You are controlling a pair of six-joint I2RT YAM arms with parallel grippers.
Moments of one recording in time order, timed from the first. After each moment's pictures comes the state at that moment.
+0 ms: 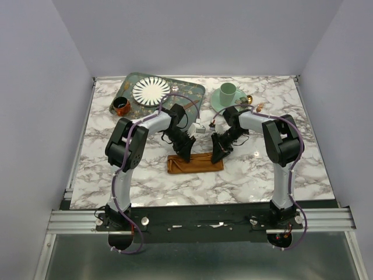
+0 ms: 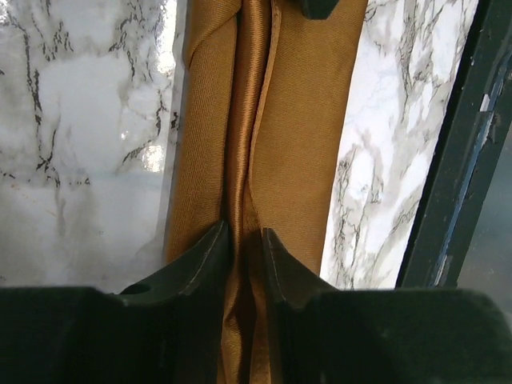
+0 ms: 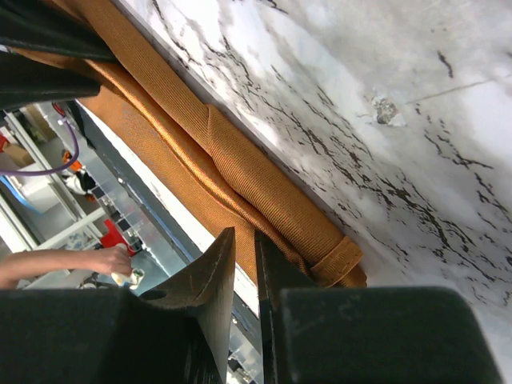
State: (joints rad) left arm -0.49 2.08 1.45 -0.89 0.82 0.61; right arm 0.38 2.10 1.35 -0.85 -0.78 -0.04
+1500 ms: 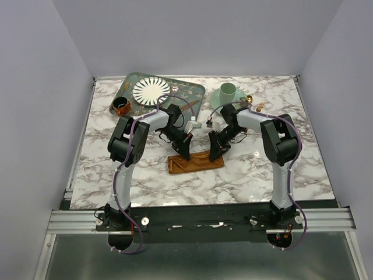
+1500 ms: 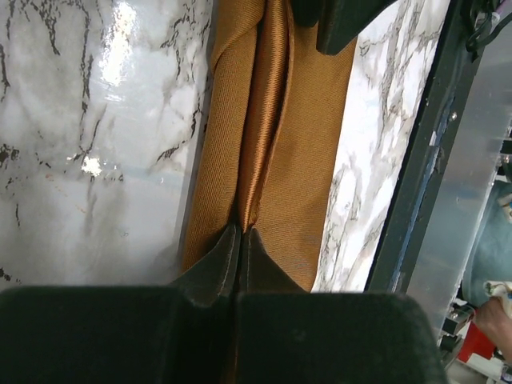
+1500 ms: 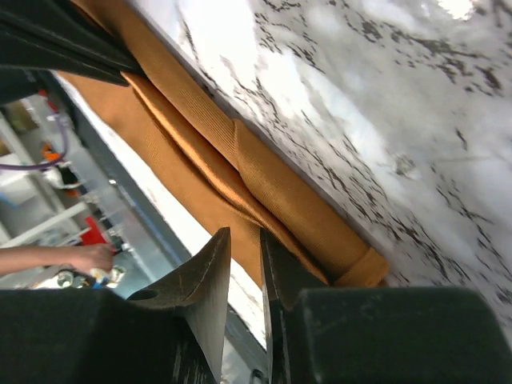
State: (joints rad) left arm -0.44 2.16 1.48 -0.89 0.93 0.50; right arm 0.39 2.11 1.41 -0.87 -0.79 -0.10
